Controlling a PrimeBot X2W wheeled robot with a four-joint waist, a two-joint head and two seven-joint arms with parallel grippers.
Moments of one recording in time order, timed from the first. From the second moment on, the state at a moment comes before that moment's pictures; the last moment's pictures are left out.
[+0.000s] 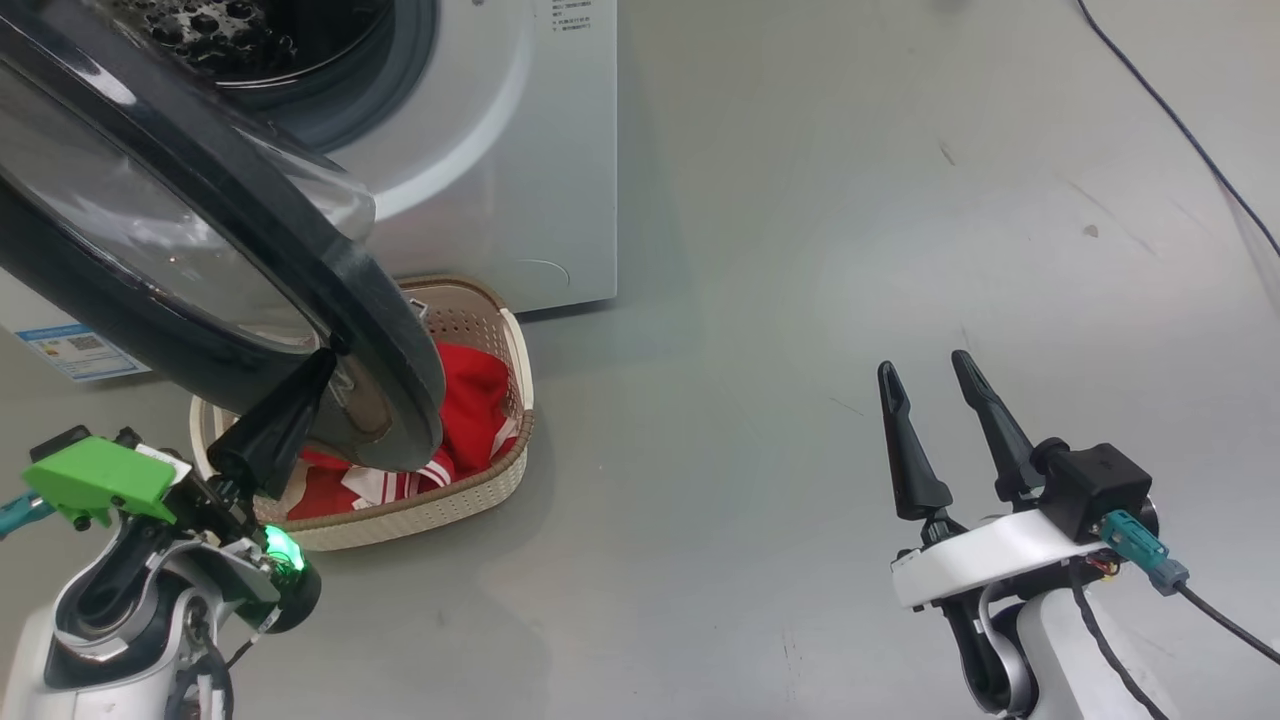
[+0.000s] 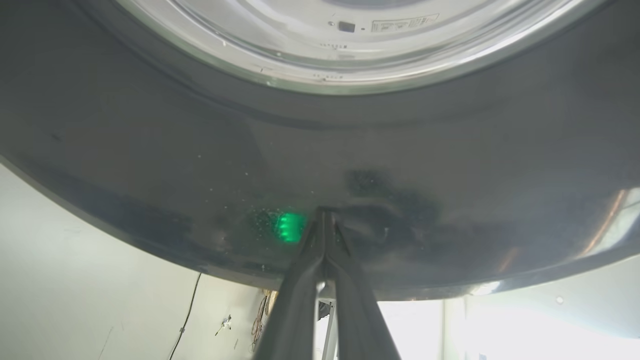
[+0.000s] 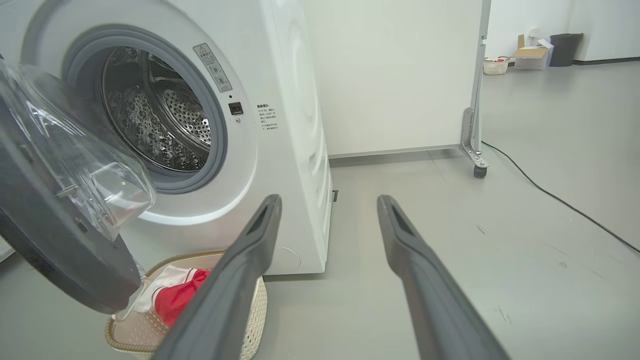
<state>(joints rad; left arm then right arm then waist) -0.25 0.12 0.03 0.13 -1.95 0.12 0.52 -0.12 -0.05 0.25 0.16 0.34 0.12 -0.25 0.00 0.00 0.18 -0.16</state>
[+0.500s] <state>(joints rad) -0.35 0.07 0.02 0.21 -1.90 0.12 0.41 -0.13 -0.05 0.24 0.14 0.37 0.12 -0.25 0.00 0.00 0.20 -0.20</state>
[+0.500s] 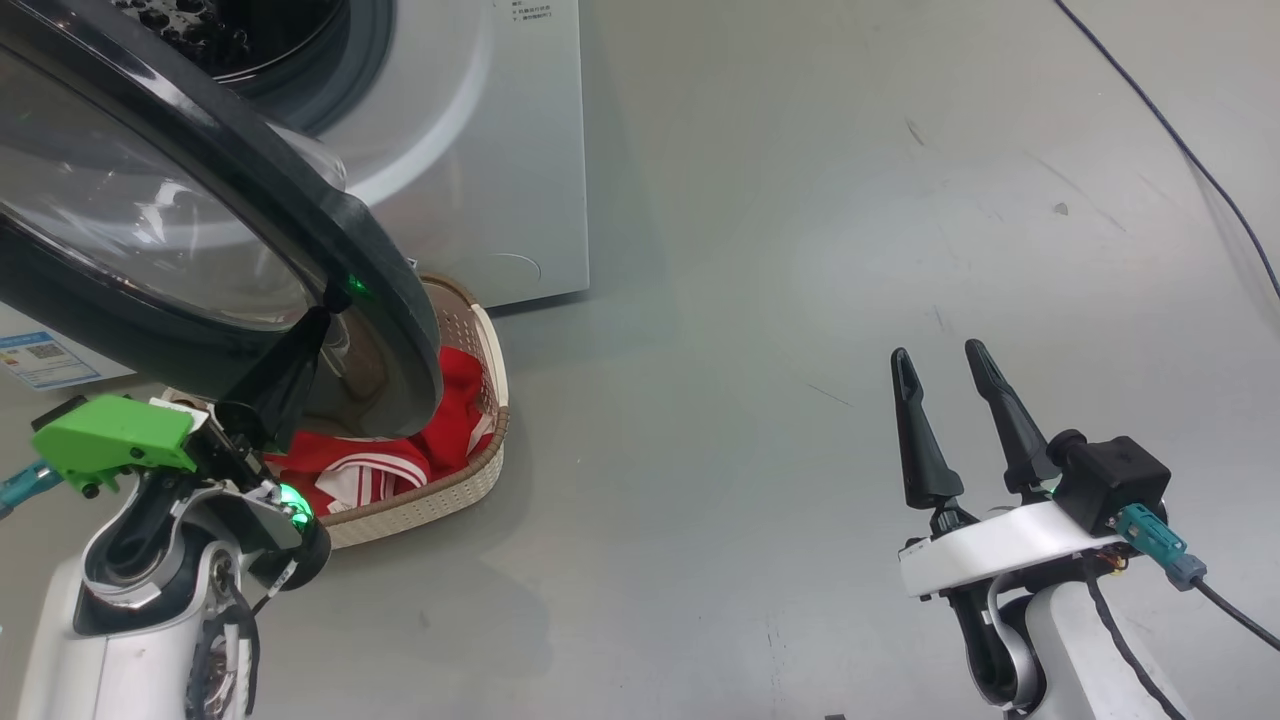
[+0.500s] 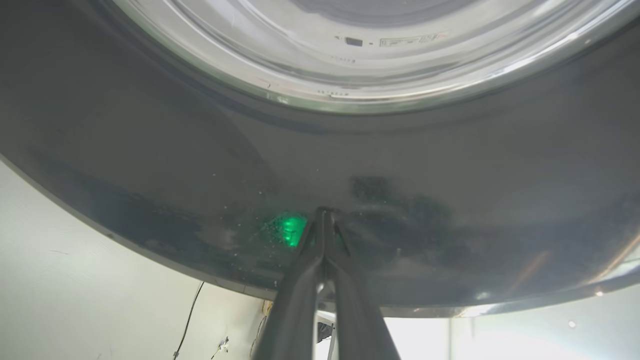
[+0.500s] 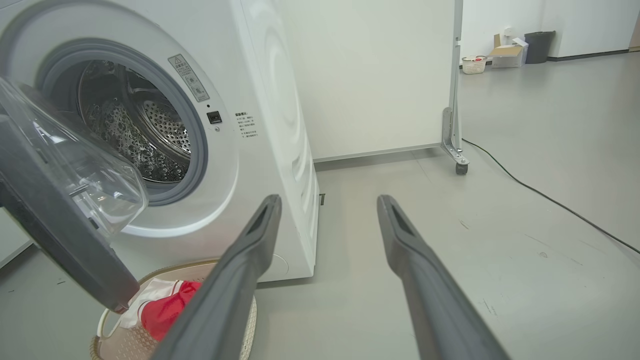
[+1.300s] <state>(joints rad) -0.28 0.11 -0.15 0.30 -1.71 0.00 0.43 -0.11 -0.05 0.16 0.13 0.37 0.11 -0.25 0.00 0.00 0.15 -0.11</state>
